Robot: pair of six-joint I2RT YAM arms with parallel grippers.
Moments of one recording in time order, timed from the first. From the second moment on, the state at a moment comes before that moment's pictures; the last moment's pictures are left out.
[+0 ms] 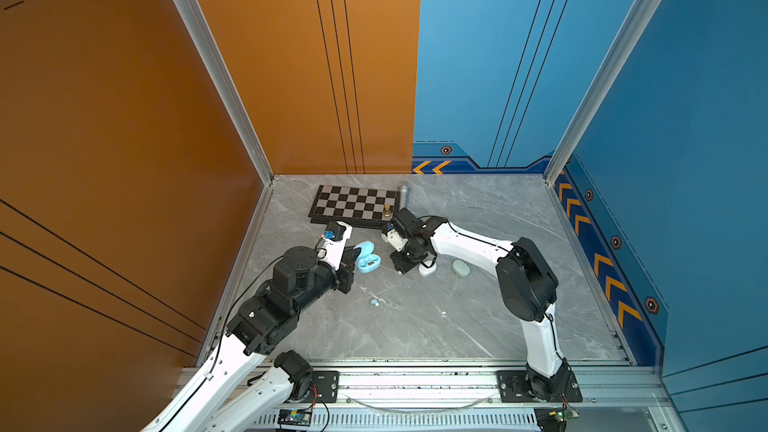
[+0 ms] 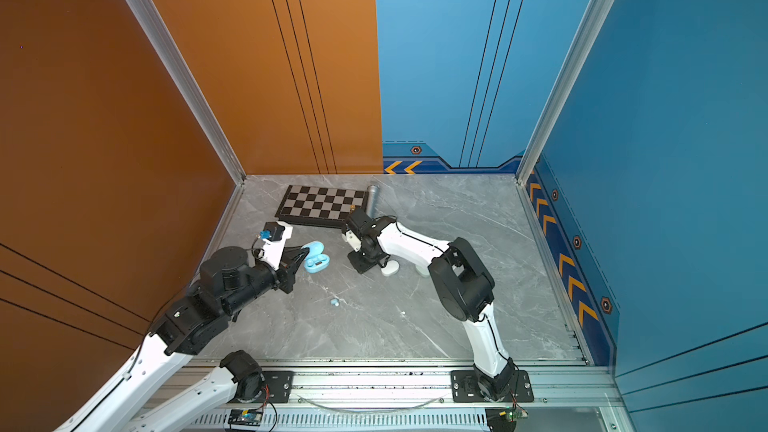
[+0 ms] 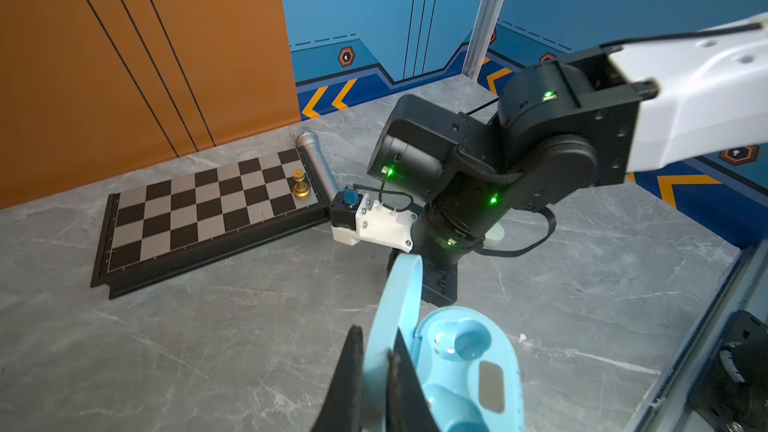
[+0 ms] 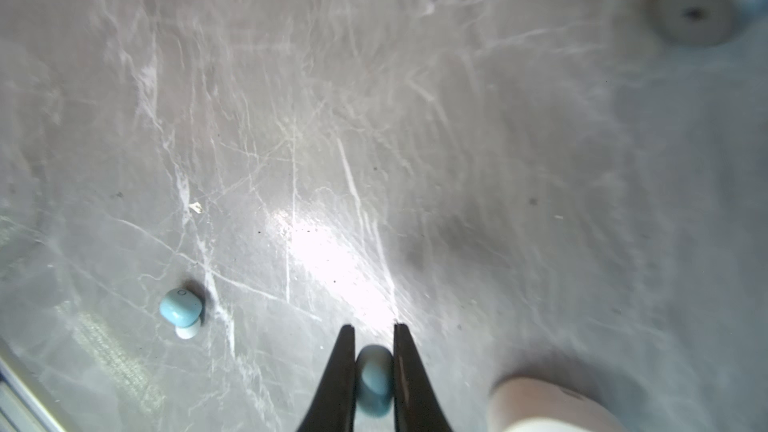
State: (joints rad) left arm -0.62 0.72 0.84 -0.46 -0.02 -0.08; right arm 0.75 2.02 1.60 -0.78 -0.18 0.12
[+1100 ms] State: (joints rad) left arm -0.77 1.18 0.79 0.19 -0.16 0.06; right arm 0.64 1.49 1.48 -0.78 -0.30 0.34
